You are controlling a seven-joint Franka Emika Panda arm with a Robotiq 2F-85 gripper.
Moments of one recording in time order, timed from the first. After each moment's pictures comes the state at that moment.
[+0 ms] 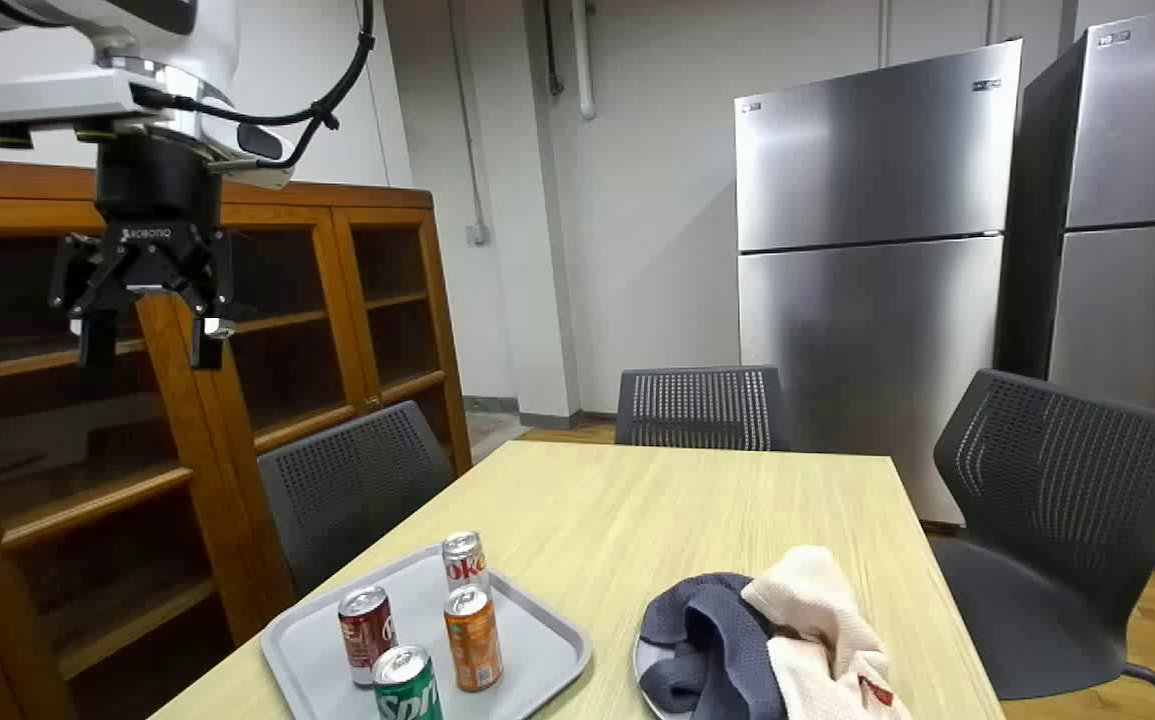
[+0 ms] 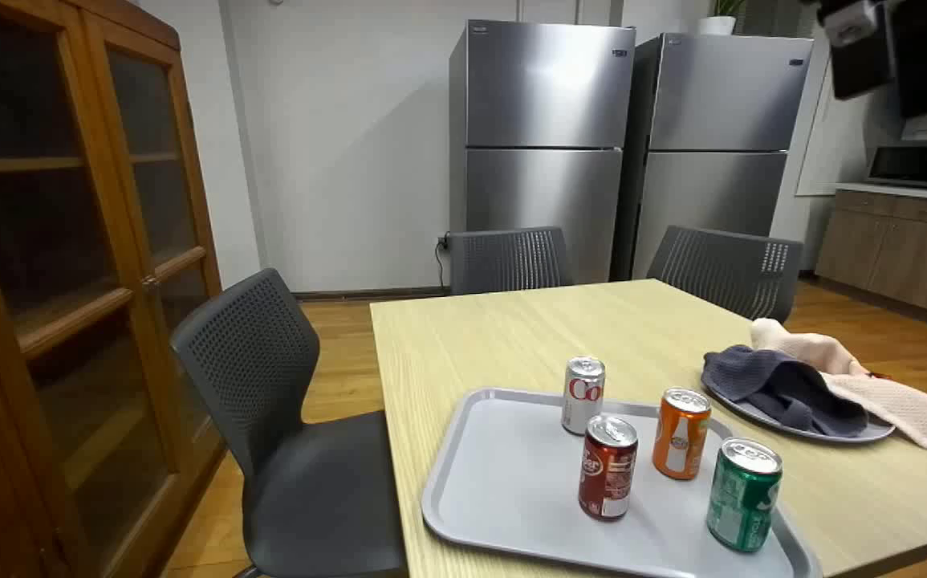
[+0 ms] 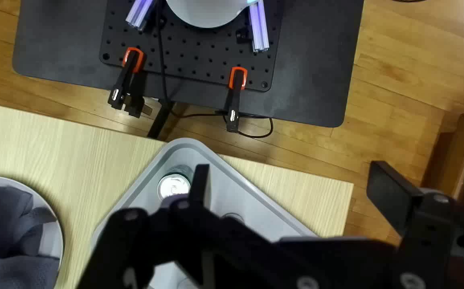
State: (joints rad) arm 0.16 -0.63 0.08 -2.45 0.11 1.51 -0.03
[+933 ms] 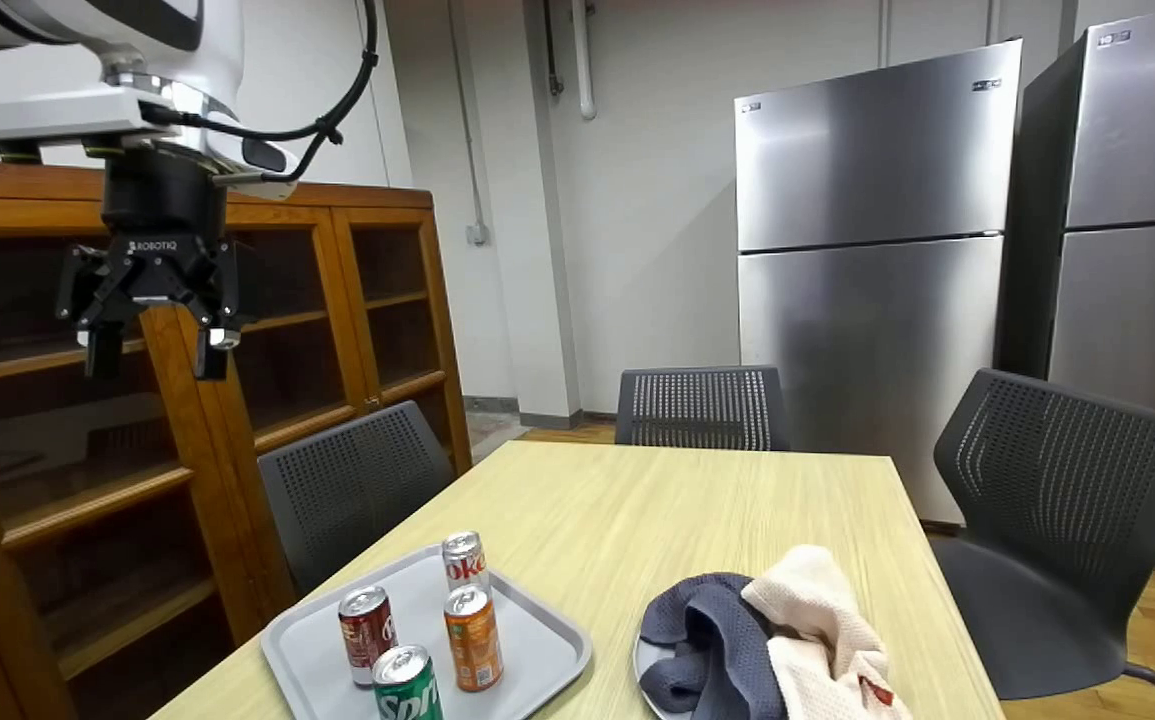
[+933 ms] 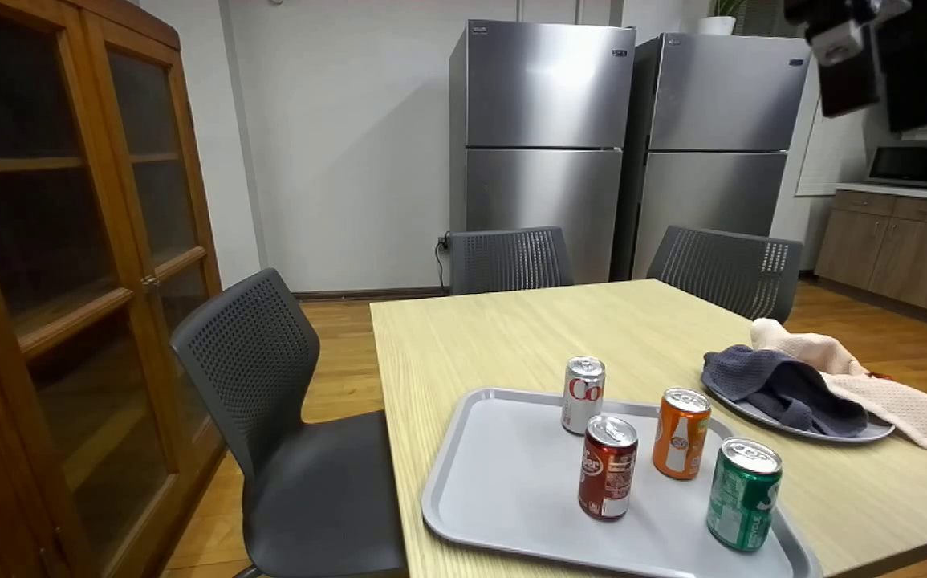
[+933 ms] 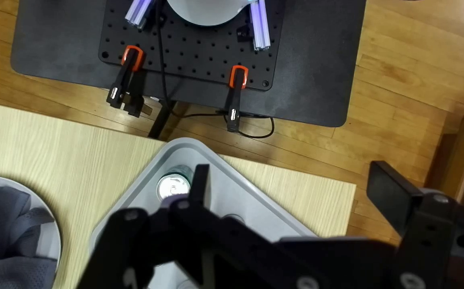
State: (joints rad) arm 0.16 -0.61 0.09 -2.46 0.11 1.53 -0.03
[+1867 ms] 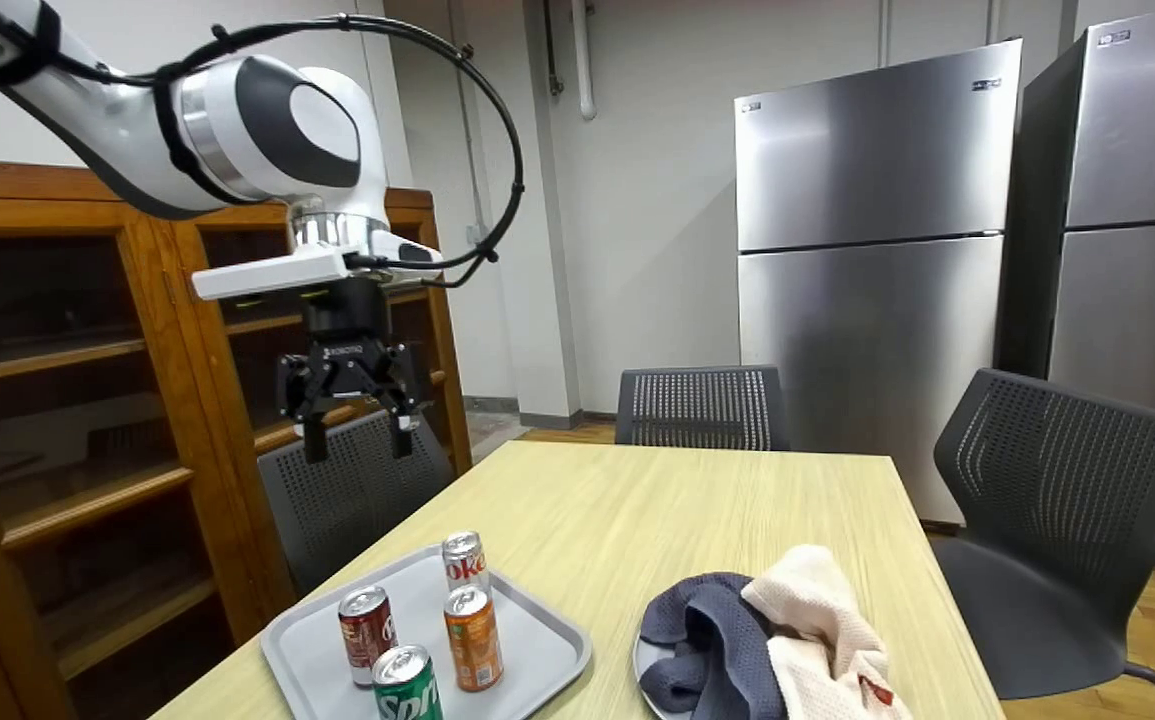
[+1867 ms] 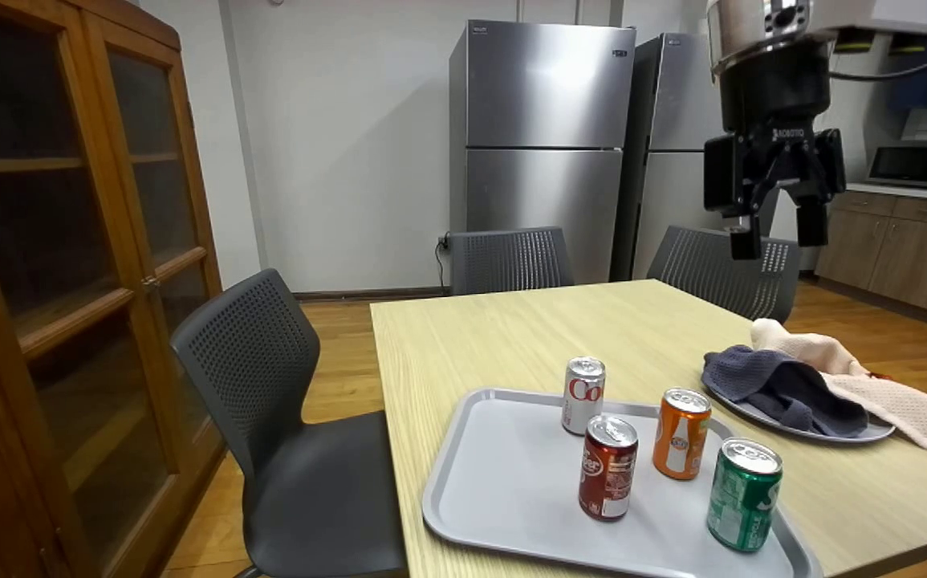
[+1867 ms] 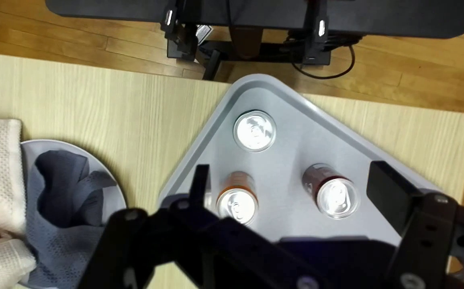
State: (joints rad) arm 0.05 -0.34 0.02 -2.51 -0.06 1.93 -0.03
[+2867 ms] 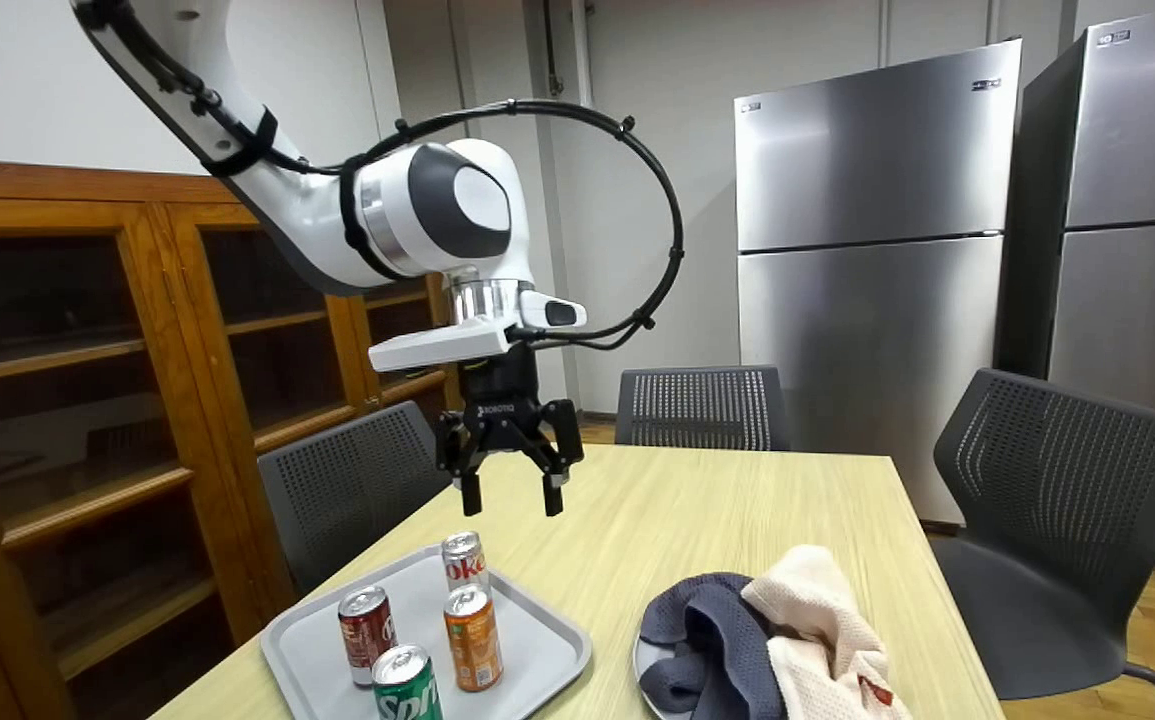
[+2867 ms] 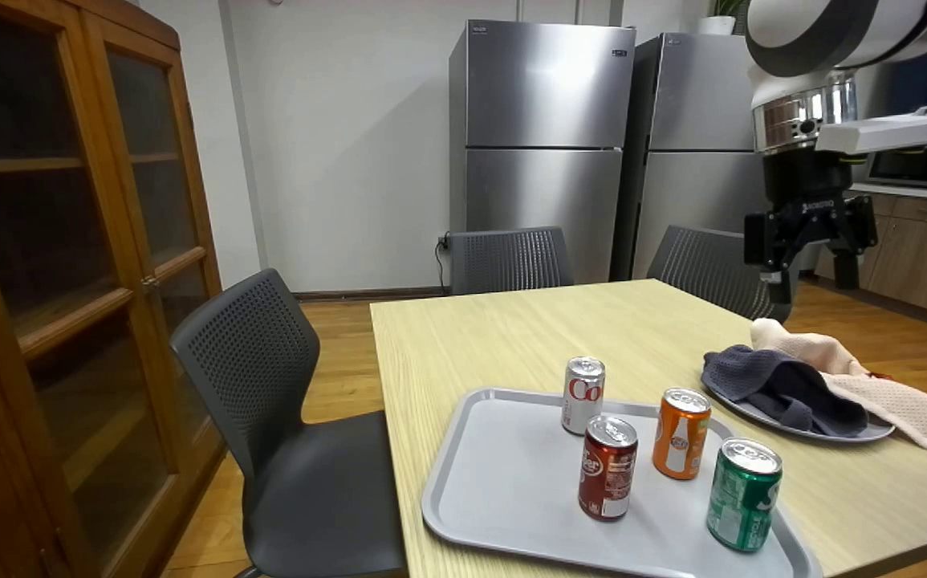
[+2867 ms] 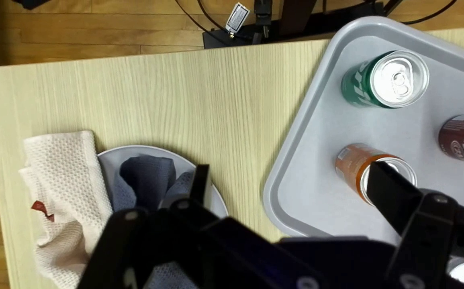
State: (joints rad) arm -0.10 -0.08 -0.12 -2.44 -0.20 2.13 -0.03
